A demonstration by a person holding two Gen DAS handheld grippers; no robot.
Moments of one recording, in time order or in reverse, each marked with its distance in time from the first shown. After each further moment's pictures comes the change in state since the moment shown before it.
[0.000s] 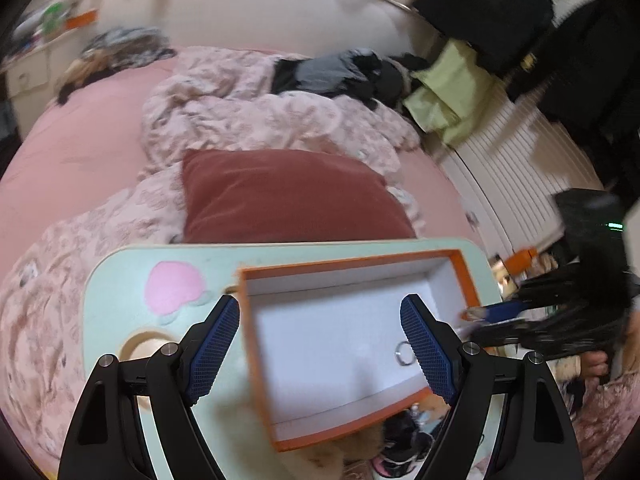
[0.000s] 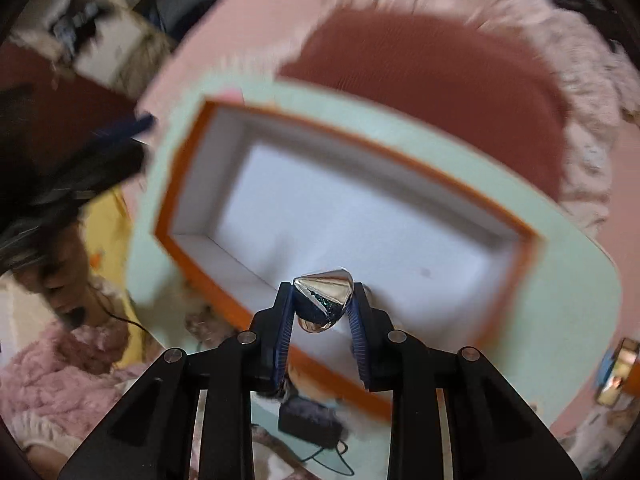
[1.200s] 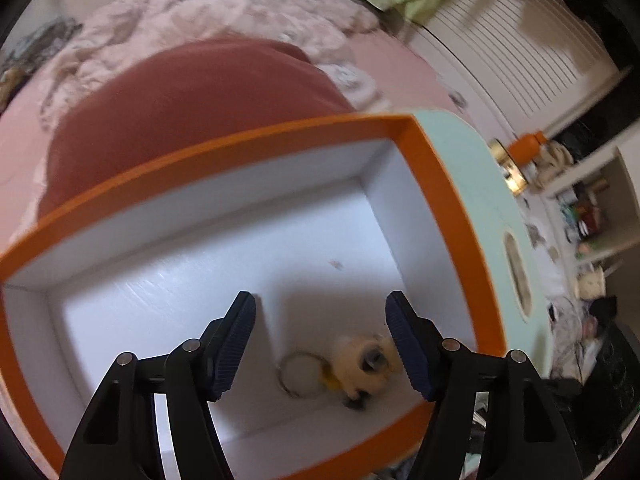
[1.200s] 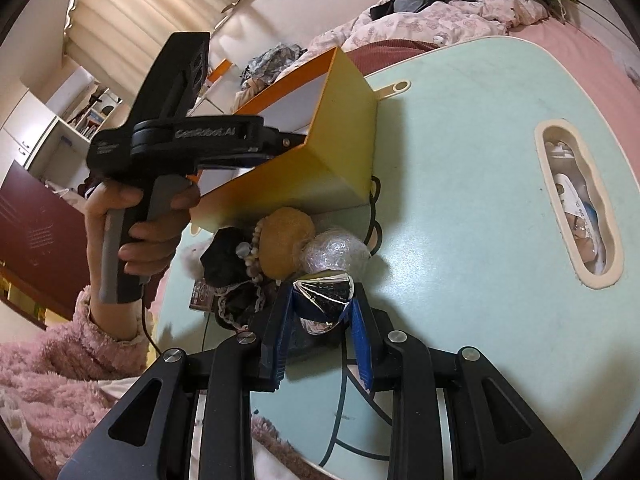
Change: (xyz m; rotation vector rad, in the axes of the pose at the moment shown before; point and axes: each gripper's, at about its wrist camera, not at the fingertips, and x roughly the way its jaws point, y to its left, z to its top) left arm 0.129 -0.100 -0.016 0.175 0.337 0.023; right arm 0.031 -0.012 -0.206 0.341 -0.553 0.179
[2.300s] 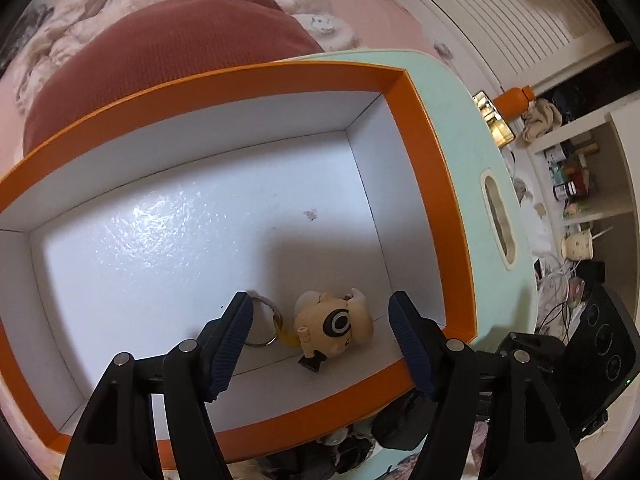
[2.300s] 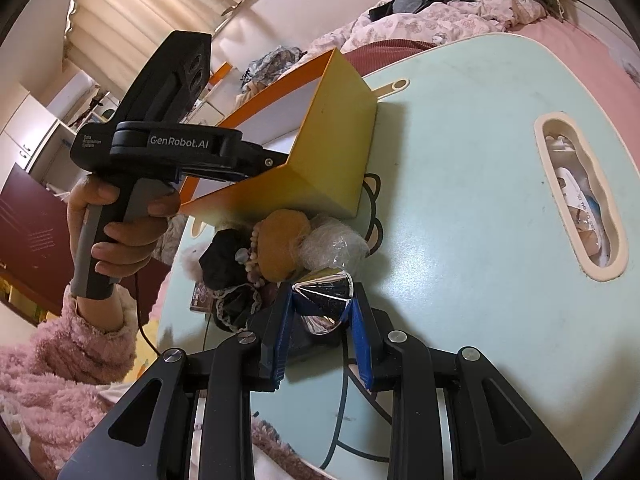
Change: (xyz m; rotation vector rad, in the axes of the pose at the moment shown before) left arm 0.004 -0.009 -0.010 0.050 0.193 -0.063; right arm 0.005 0.003 -0.005 -0.006 -0.005 0.008
